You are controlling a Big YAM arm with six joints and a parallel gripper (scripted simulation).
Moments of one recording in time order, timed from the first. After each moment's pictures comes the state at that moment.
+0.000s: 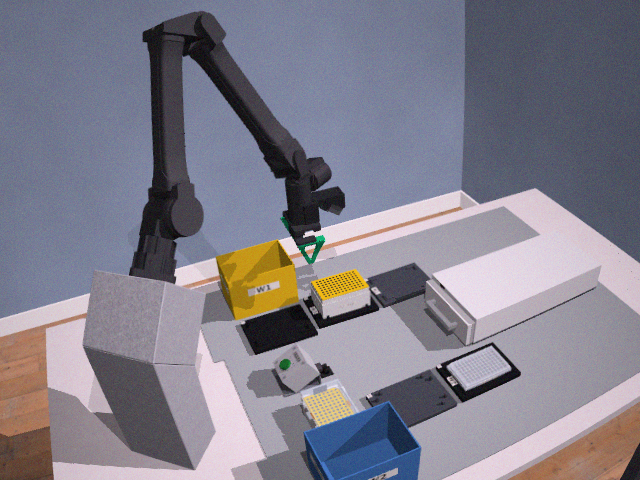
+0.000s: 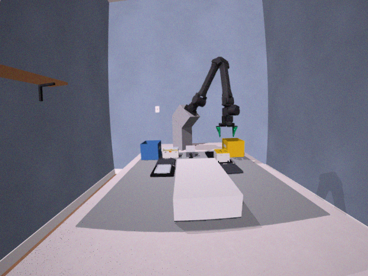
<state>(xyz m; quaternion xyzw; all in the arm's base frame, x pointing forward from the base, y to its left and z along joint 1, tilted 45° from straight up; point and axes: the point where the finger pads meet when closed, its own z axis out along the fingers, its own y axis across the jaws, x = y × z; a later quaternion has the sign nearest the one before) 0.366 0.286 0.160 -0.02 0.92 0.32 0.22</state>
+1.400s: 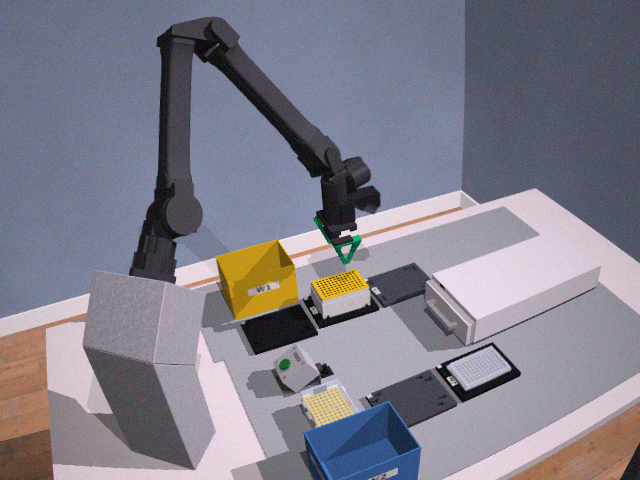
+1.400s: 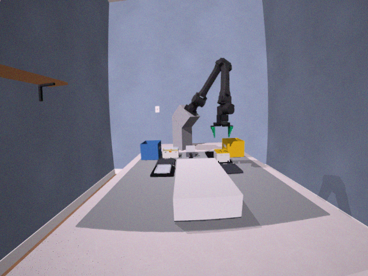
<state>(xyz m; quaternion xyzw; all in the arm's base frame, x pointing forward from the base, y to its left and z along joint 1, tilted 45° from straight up) 0.435 0.235 0.167 -0.03 0.92 0.31 0.22</state>
